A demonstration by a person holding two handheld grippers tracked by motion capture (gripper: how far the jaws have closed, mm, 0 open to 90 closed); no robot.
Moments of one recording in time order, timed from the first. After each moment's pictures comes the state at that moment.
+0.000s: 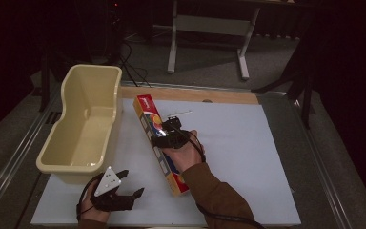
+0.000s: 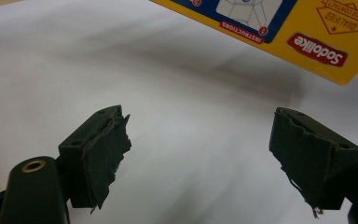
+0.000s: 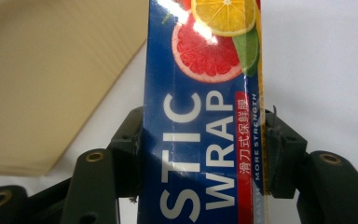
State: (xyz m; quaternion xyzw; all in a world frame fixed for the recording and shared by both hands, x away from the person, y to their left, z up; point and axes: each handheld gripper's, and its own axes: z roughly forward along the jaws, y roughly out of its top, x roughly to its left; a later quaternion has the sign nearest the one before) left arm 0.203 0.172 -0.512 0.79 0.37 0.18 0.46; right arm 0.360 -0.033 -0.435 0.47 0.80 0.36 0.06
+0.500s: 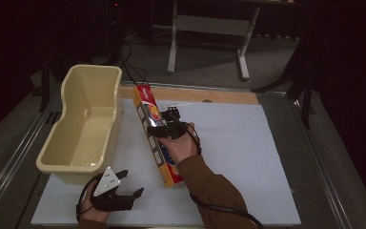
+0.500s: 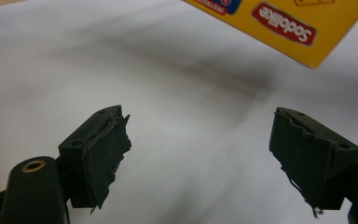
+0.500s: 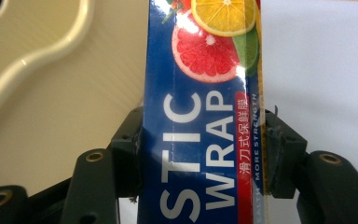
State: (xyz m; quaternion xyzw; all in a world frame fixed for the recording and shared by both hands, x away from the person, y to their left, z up) left arm 0.203 0.173 -0.512 0.79 0.37 0.18 0.46; right arm 0.382 -0.025 -0.422 0.49 0.77 0.40 0.03
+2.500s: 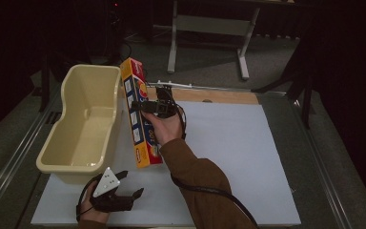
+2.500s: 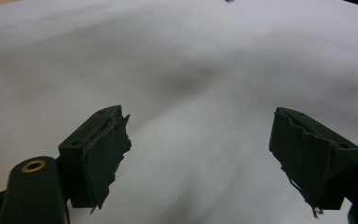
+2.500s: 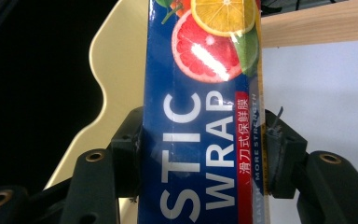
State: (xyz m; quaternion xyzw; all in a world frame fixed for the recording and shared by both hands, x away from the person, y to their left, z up) left arm 0.201 0.173 -0.513 0.79 0.37 0.18 0.46; right arm 0.411 0.003 -0.381 0.52 0.69 0.50 -0.07
